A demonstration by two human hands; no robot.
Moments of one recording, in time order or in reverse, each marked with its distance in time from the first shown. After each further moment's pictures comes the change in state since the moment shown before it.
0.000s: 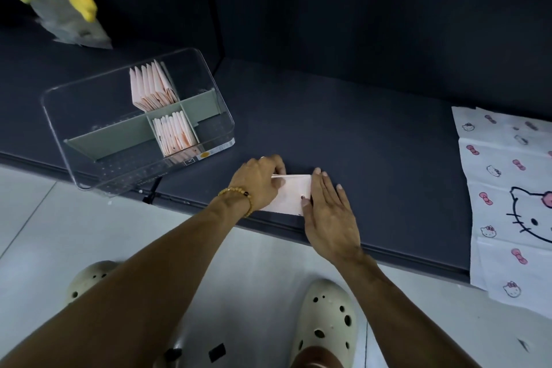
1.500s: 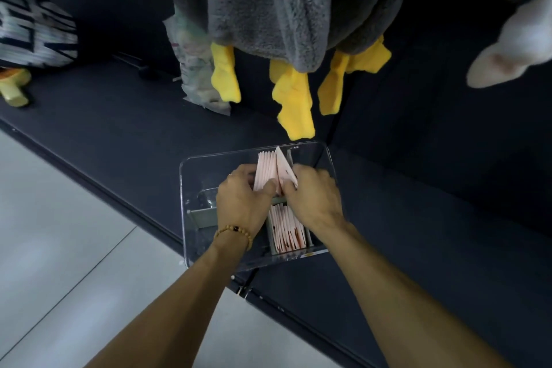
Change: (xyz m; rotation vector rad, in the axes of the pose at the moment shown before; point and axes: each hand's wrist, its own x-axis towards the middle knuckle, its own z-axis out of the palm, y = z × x) left_hand 0.015 -0.145 -0.150 -0.407 0.804 -0.397; right_hand 0.216 -0.234 -0.030 0.114 0.056 -0.216
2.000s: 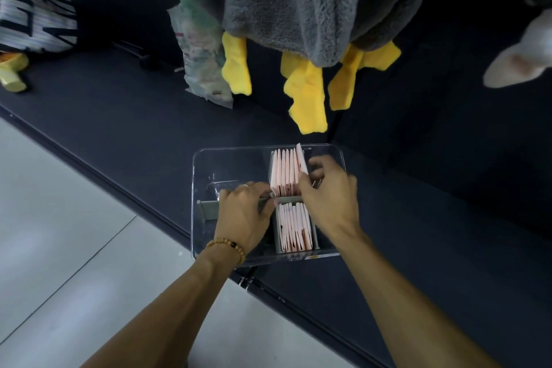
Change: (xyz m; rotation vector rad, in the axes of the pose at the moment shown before) left_hand -0.019 -0.026 -0.007 0.406 -0.154 0.297; right_hand -0.018 0.011 -0.003 0.260 0.241 0.101
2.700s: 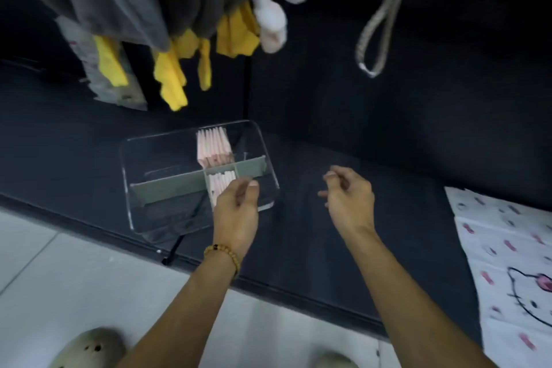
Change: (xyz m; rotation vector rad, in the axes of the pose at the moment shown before) left_hand -0.070 0.146 0.019 -1.066 -0.086 -0.405; right_hand -0.080 0.092 -0.149 0.345 0.232 0.439
